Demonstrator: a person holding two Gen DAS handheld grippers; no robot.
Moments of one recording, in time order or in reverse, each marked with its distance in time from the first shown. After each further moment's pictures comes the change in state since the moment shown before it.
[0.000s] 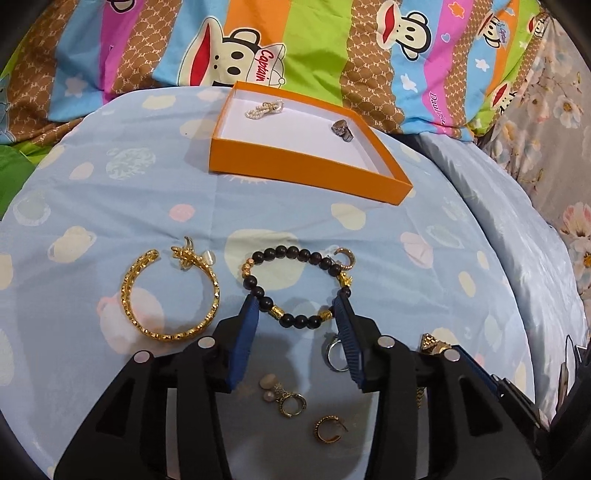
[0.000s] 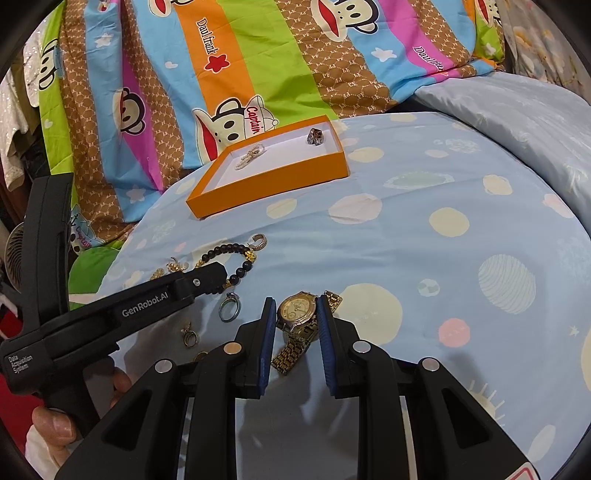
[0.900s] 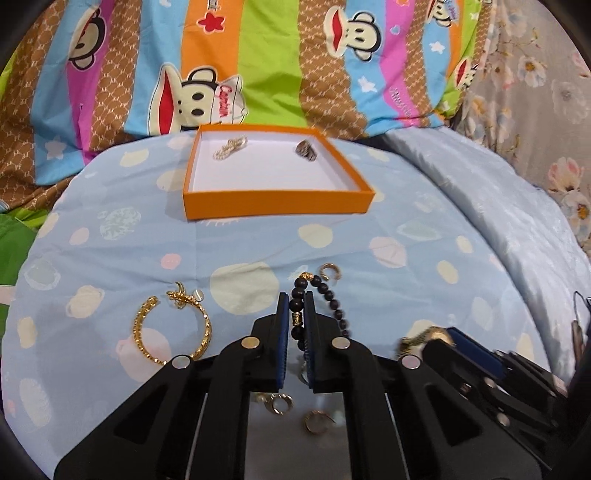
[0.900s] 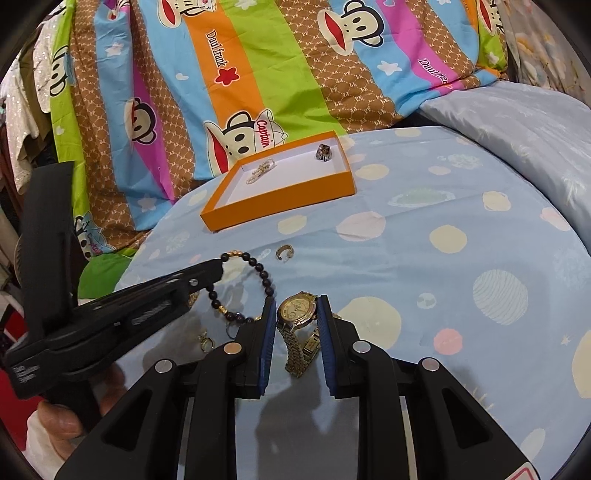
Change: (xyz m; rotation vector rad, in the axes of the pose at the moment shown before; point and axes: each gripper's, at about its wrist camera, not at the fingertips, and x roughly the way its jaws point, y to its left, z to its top) left arm -0.034 -0.029 0.004 0.194 -0.077 -0.014; right arm -0.020 0.002 0.008 -0.008 -0.045 0.036
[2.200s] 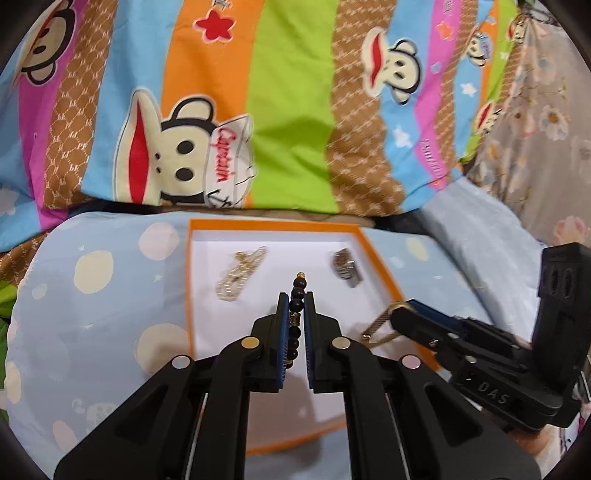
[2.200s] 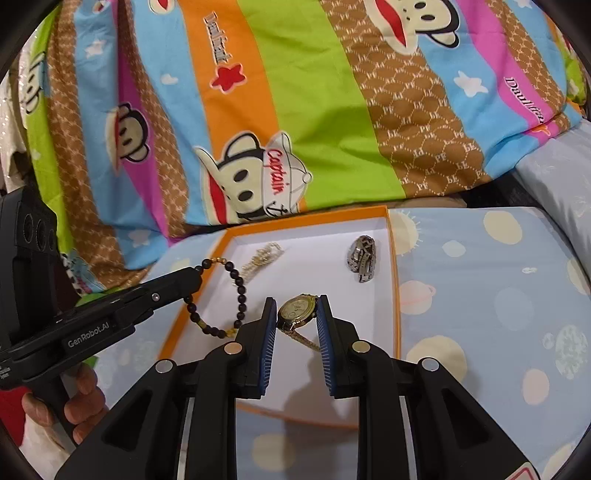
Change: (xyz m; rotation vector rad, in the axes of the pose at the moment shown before) left arm 0.112 0.078 0.161 -0.054 -0.023 -0.061; right arm 0.174 -0.006 0.182 -0.116 0.071 0.101
